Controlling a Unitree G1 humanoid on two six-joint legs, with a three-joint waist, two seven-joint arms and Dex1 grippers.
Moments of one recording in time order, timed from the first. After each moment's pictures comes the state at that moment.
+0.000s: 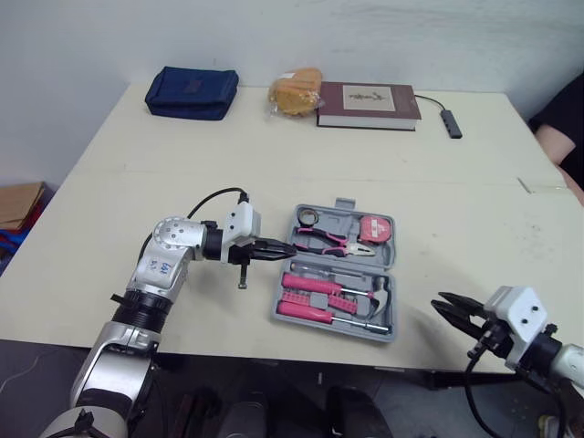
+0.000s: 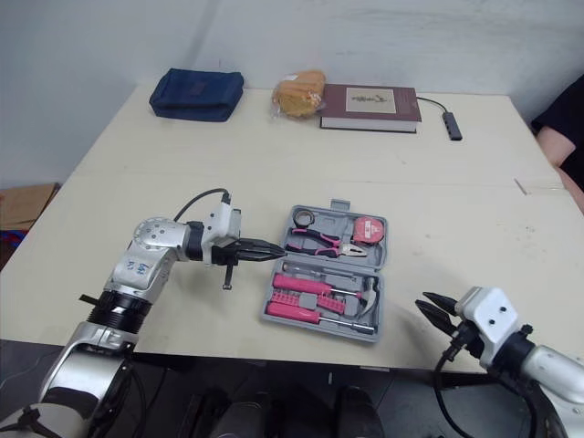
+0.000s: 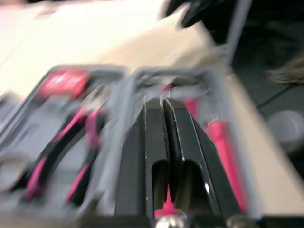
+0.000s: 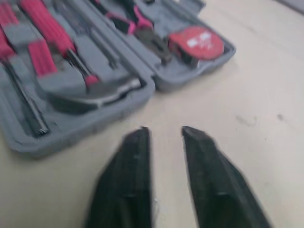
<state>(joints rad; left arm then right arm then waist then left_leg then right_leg) -0.66 0.48 -0.18 0.37 -0.24 0.01 -1.20 0.39 -0.70 -0.38 -0.42 0.34 0.18 0.81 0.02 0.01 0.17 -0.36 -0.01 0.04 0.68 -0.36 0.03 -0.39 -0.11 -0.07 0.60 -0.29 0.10</state>
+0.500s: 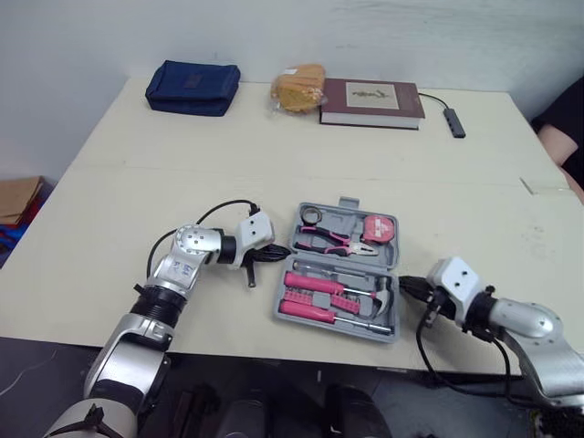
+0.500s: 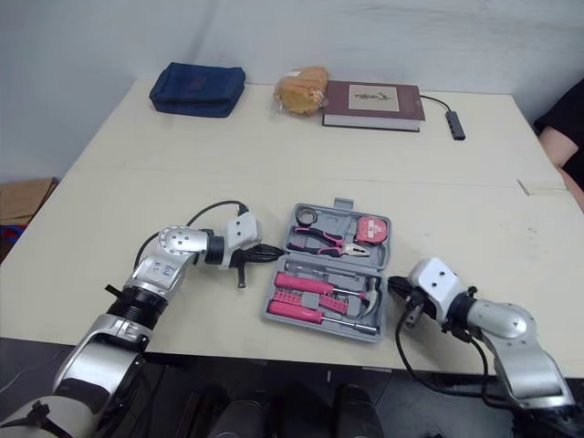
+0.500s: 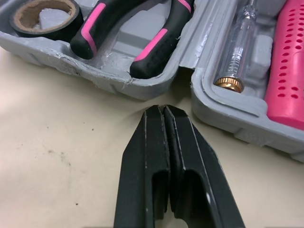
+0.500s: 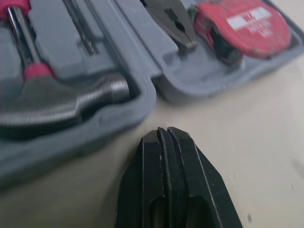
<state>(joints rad) -0.70 0.42 -0.24 0.51 -0.03 0.05 -1.02 -0.04 -0.71 -0.06 -0.13 0.17 0.18 0.82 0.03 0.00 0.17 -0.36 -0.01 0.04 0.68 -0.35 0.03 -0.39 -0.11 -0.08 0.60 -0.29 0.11</state>
